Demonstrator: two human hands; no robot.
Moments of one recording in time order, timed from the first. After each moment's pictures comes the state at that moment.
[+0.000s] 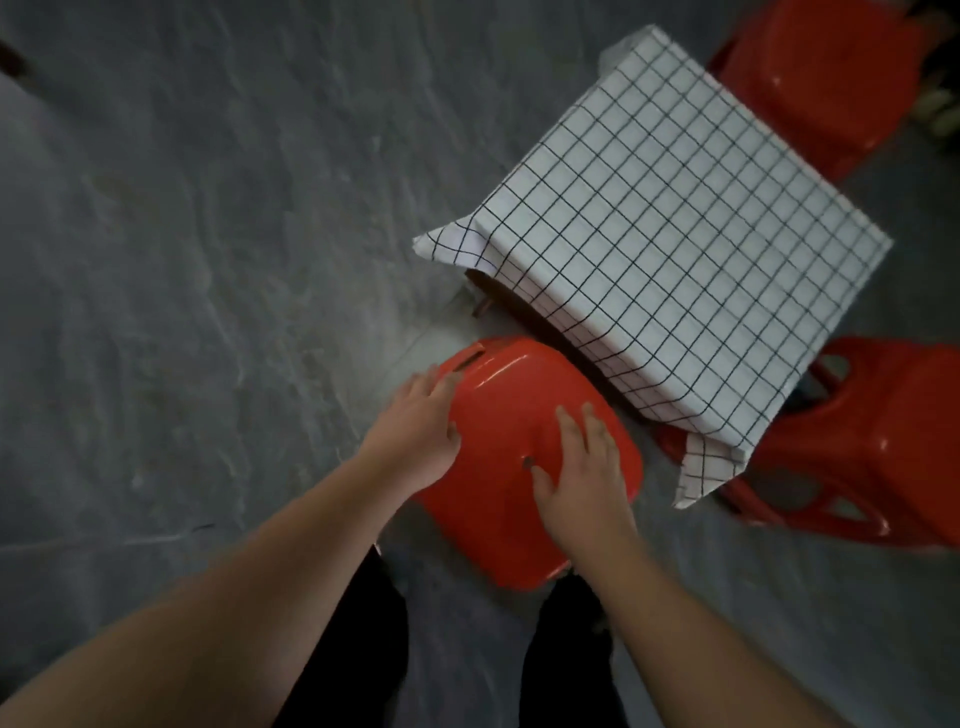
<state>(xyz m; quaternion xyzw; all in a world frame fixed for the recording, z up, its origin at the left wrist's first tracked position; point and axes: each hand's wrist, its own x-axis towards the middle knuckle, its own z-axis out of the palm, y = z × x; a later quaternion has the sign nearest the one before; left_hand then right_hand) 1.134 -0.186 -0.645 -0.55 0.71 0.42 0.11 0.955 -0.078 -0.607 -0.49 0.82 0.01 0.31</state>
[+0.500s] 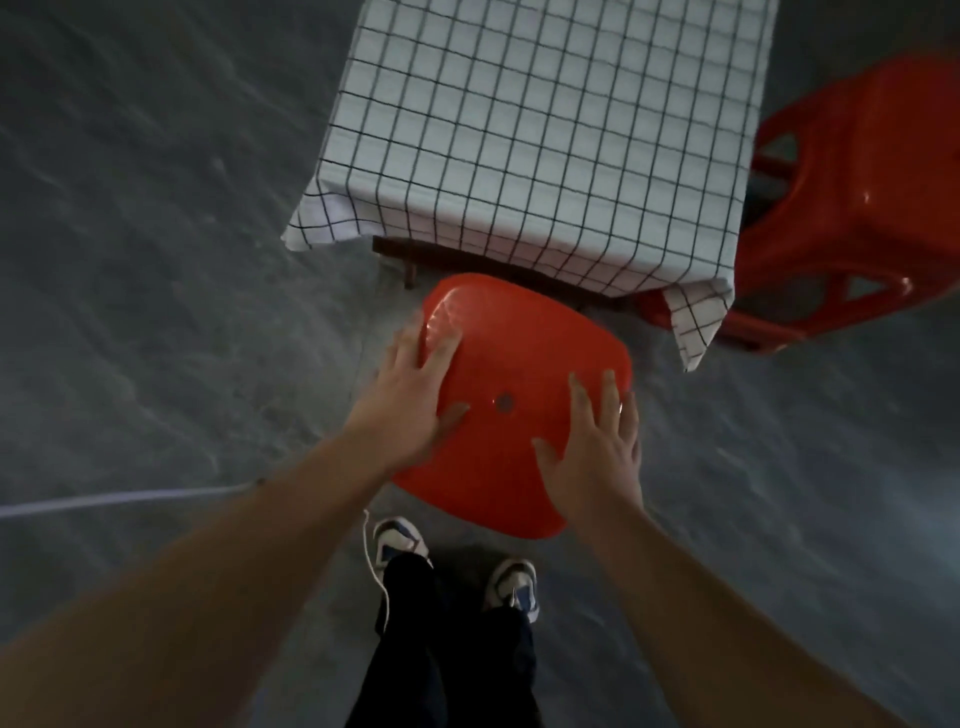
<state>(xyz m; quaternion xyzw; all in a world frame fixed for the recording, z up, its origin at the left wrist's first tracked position) 1.094 -0.188 -0.688 -0.34 0.87 0.32 0.16 0.968 -0.007 -0.665 -0.26 0.91 -0.06 0.31</state>
